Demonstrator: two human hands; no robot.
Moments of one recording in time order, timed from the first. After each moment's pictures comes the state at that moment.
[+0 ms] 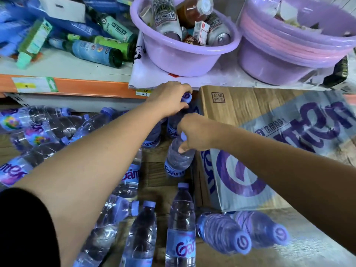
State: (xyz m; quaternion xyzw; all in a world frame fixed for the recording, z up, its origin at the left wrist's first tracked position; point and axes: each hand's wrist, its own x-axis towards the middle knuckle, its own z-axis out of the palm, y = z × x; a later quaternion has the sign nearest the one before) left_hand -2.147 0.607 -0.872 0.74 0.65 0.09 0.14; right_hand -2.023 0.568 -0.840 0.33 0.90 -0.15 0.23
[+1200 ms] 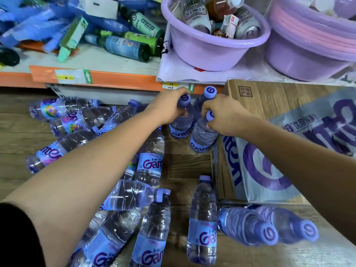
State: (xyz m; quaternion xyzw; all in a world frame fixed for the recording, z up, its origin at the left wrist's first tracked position) left_hand -2.190 0.552 -0.884 0.64 0.71 0.17 0.23; right_hand -2.023 0.575 -0.847 0.44 0.88 -0.14 0.07
